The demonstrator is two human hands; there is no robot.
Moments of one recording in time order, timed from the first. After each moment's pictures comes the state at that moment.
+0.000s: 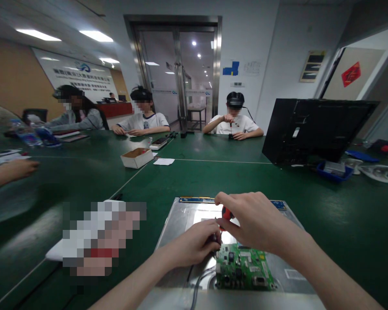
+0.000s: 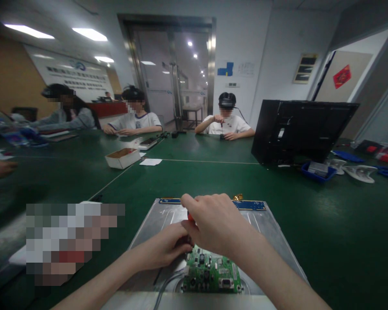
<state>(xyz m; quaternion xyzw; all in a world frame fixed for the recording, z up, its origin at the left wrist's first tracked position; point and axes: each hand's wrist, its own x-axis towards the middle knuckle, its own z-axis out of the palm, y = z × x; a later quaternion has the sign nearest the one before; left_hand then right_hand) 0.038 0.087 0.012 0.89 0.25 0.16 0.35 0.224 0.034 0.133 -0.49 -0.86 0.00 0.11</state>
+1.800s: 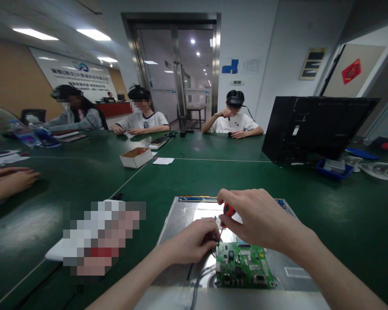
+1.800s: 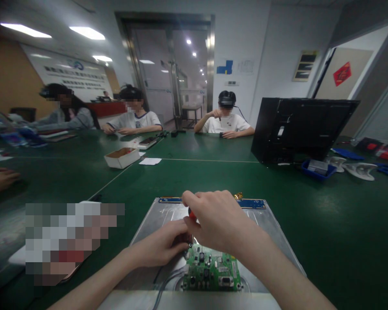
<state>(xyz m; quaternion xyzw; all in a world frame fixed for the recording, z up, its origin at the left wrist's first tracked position) 0.033 0.088 0.017 0.89 0.25 0.15 0.35 0.227 0.034 0.138 -0.49 -0.86 0.01 0.12</state>
